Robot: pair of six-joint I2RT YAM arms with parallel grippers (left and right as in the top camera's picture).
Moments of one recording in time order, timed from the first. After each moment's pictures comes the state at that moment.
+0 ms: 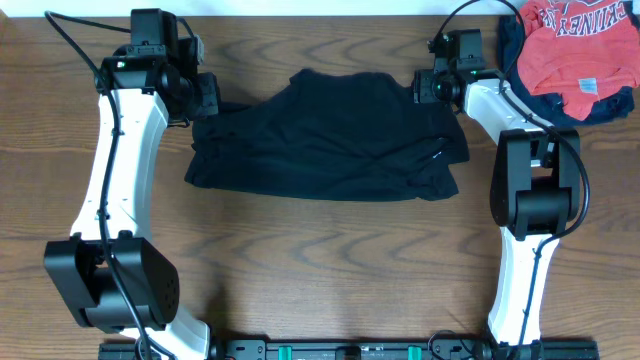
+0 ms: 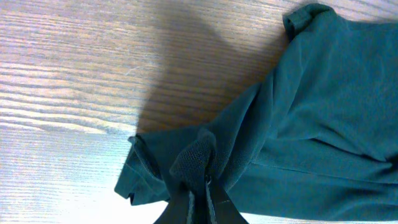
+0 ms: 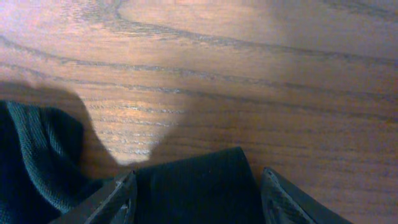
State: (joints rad) left arm 0.02 1.78 1.66 -1.03 0.12 -0.09; right arm 0.09 2.33 1.70 -0.33 -0.13 0.09
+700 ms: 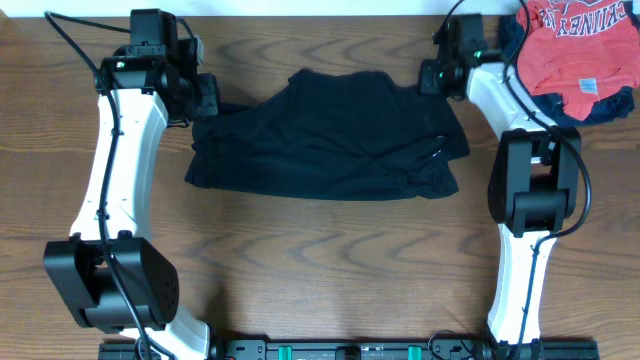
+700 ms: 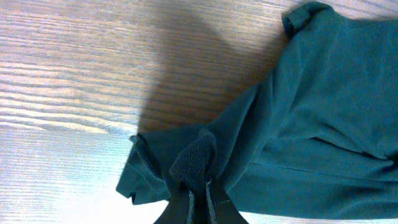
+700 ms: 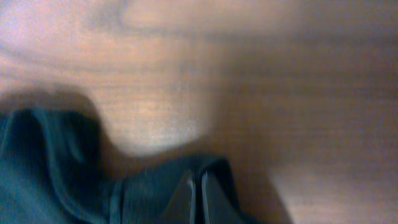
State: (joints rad) left arm 0.03 1.78 1.66 -1.03 0.12 -0.09; right arm 0.08 2.36 1.93 -0.66 -0.13 0.18
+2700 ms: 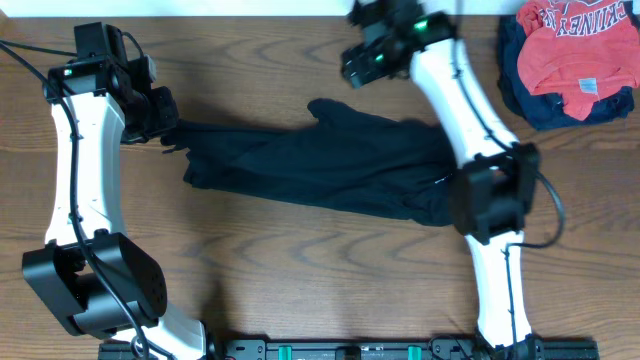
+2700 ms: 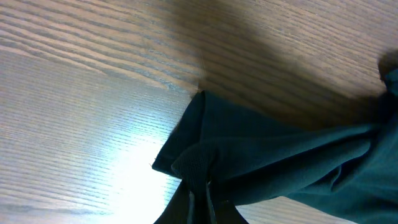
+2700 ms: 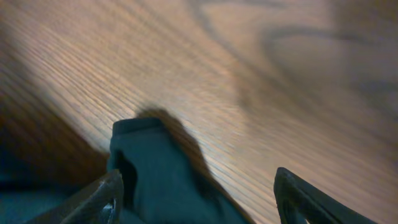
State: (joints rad) left arm 0.21 1.78 1.66 -1.15 0.12 -0.07; right arm 0.36 2.42 2.31 -0.95 -0.21 -0.06
